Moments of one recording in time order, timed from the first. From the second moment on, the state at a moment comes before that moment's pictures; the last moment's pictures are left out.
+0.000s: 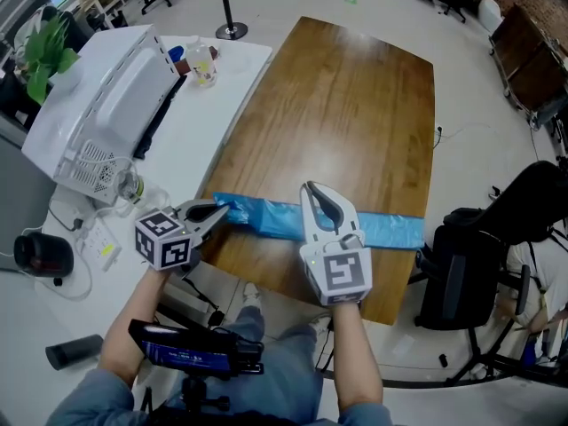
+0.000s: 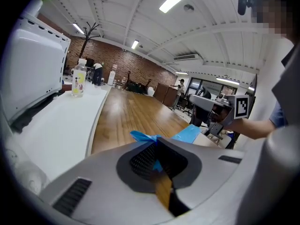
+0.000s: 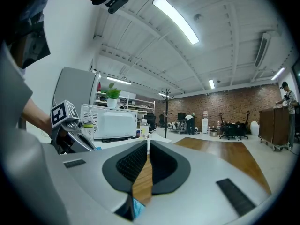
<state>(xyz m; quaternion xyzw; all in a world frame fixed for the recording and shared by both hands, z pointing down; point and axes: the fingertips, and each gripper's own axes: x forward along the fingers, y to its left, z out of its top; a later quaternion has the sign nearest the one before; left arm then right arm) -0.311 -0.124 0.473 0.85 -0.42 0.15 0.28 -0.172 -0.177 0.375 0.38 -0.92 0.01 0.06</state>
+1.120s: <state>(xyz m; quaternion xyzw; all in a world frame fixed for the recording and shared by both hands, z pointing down) -0.365 -0.137 0.466 0.81 -0.53 0.16 0.20 -0.205 -0.170 0.383 0.37 -0.93 0.02 0.07</state>
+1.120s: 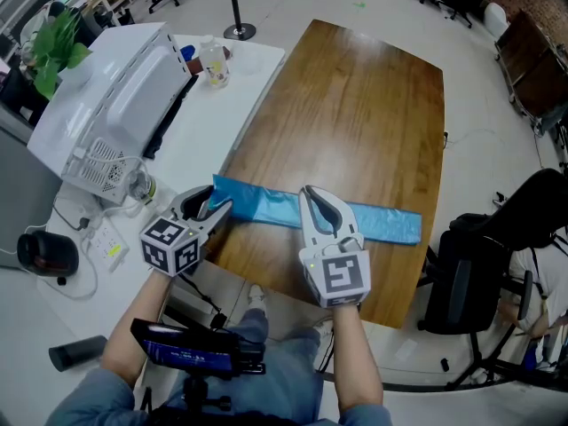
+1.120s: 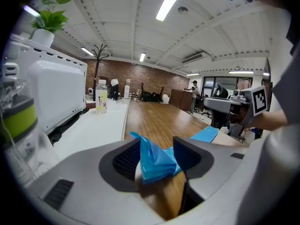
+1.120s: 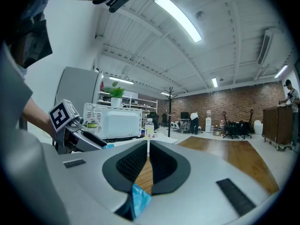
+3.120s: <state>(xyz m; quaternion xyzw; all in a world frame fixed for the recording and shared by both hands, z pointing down) -0.283 -0.168 0.570 0.79 -0.47 0.32 0.24 0.016 -0.215 0.563 0.48 -0.80 0.13 0.32</state>
